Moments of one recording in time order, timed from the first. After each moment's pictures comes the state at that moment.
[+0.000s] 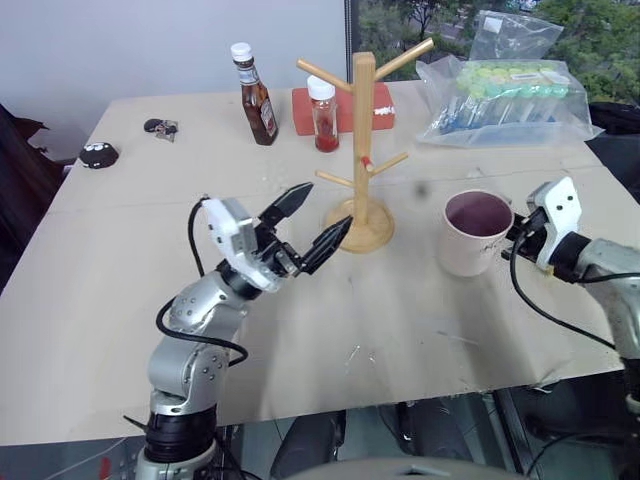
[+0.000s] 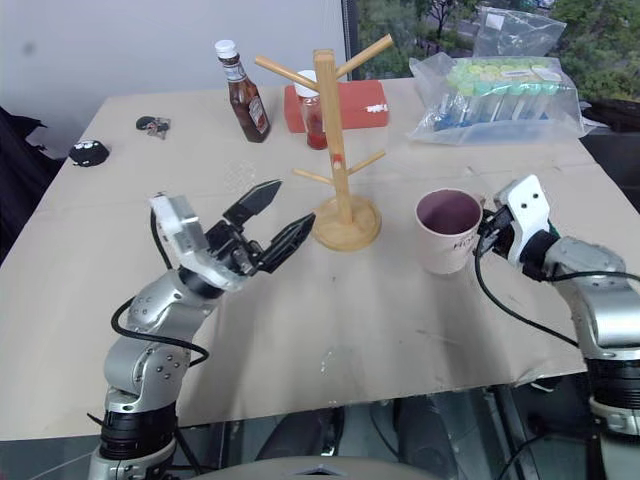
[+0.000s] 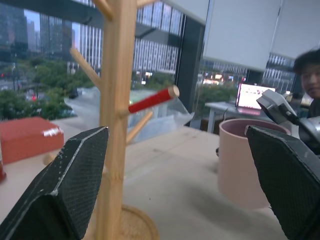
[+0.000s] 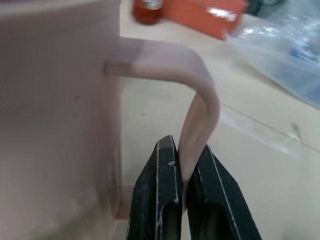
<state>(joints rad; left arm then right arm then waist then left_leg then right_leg) -0.12 0.31 0.12 -0.46 -0.63 0.24 -0.71 -0.34 -0.75 -0.11 -0.28 0.42 0.61 0.70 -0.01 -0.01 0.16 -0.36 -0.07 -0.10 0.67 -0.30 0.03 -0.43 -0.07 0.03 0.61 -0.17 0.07</state>
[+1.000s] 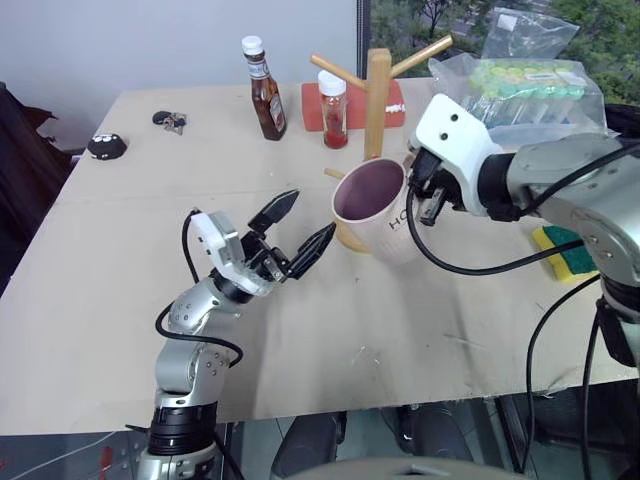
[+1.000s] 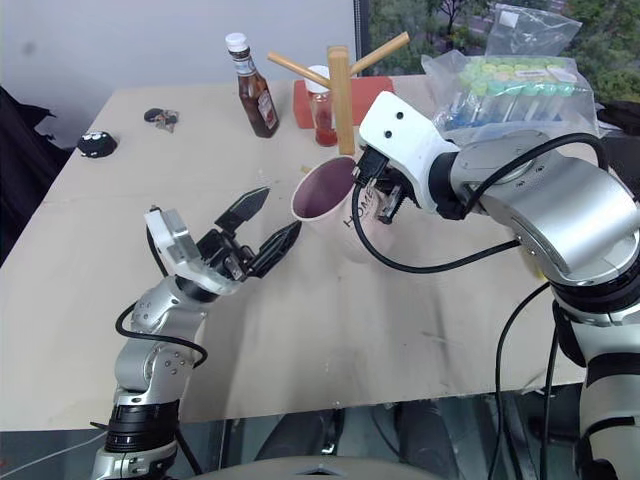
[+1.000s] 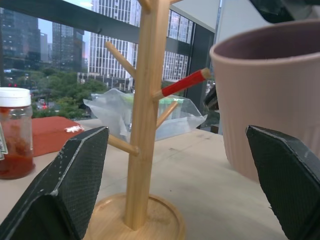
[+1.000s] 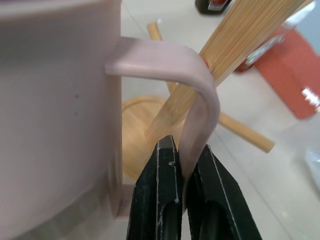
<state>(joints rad) -0.12 0.29 0.12 -0.29 -0.61 0.05 -0.80 -1.08 -0.69 0.30 -0.54 0.48 1.45 0.56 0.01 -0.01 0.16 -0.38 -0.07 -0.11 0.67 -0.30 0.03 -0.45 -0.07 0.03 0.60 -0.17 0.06</state>
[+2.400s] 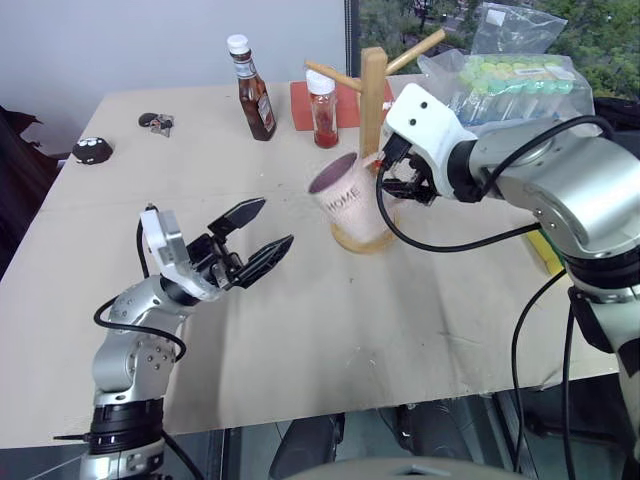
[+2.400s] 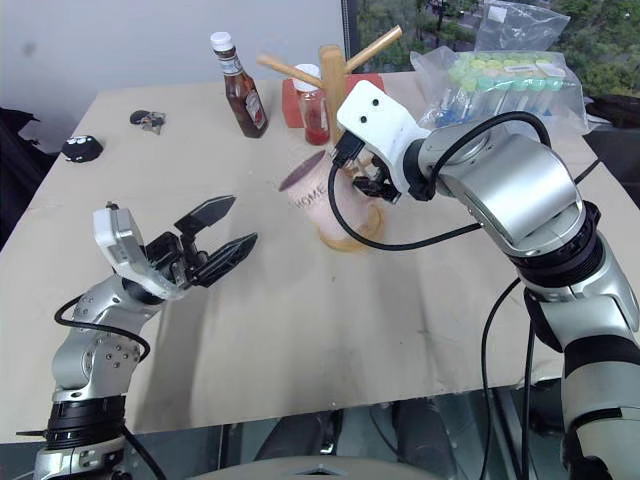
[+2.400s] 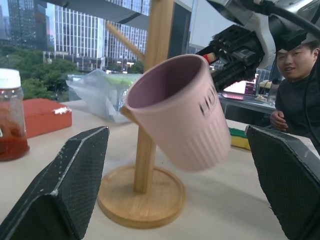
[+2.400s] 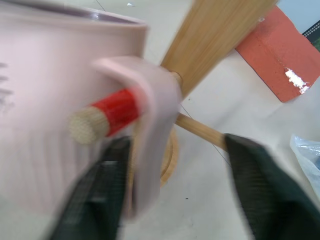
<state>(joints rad) -0.12 0.51 0.27 -0.18 -0.78 0.14 -1.03 -1.17 -0.59 0.40 -0.37 0.37 1.41 0.51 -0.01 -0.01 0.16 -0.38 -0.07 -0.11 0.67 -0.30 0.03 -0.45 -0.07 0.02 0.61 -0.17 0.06</state>
